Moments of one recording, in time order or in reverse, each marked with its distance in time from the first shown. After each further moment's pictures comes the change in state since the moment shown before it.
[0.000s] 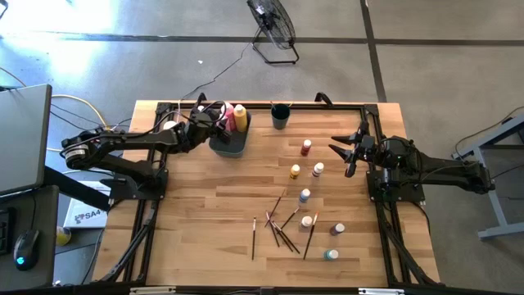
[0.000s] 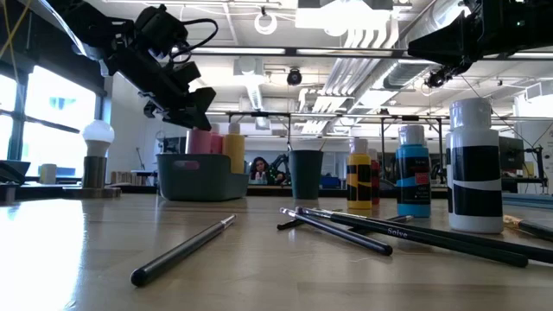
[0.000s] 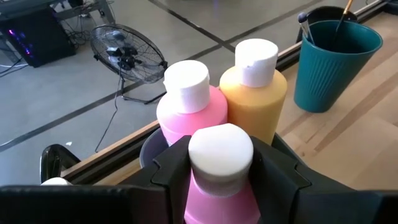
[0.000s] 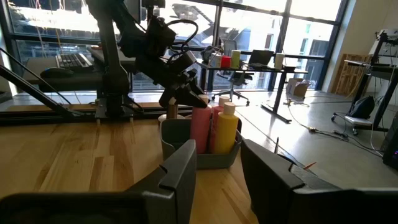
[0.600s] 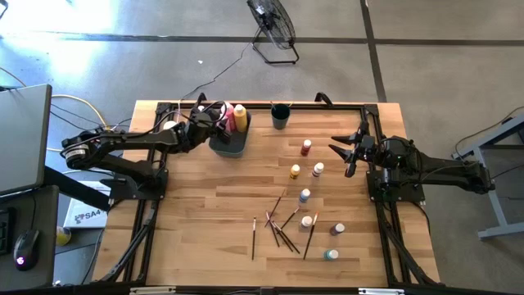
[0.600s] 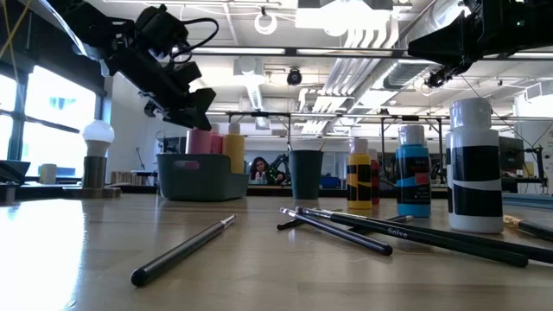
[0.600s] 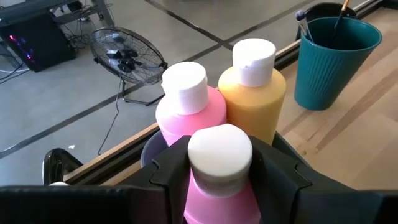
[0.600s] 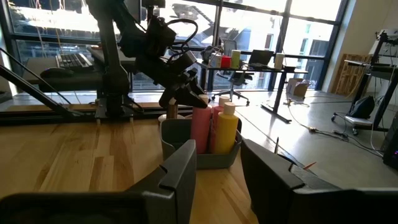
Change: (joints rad) left arm 0.000 0.001 0.003 0.000 0.001 0.030; right arm 0.000 0.000 0.000 0.000 0.000 0.000
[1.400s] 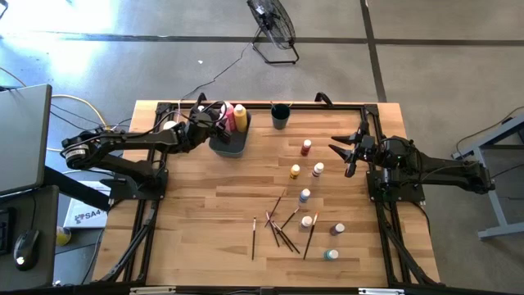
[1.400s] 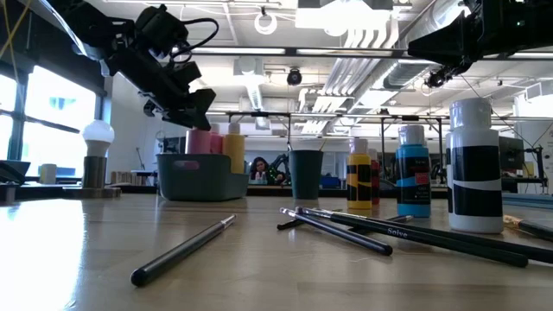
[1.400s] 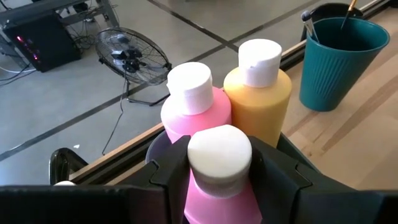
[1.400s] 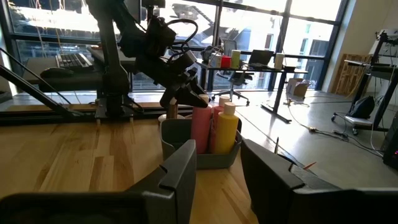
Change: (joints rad) left arm 0.000 0.000 0.000 0.001 -0.019 0.000; right arm 0.000 0.000 0.000 0.000 0.000 0.000
